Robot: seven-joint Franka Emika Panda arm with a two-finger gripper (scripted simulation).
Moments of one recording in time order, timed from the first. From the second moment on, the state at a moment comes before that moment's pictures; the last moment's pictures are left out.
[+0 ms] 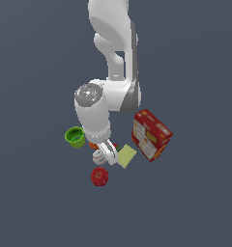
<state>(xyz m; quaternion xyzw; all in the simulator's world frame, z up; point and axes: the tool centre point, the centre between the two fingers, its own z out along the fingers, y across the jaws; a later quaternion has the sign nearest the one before) 0.054 -0.058 0.127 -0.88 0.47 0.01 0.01</state>
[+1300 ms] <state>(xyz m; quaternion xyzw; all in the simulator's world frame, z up) 0.057 -0.076 0.062 -0.84 0.54 0.00 0.00</state>
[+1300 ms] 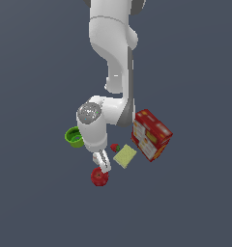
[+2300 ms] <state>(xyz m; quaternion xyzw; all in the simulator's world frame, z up) 0.060 -0.081 0.064 -0.84 0.54 -0.01 0.01</state>
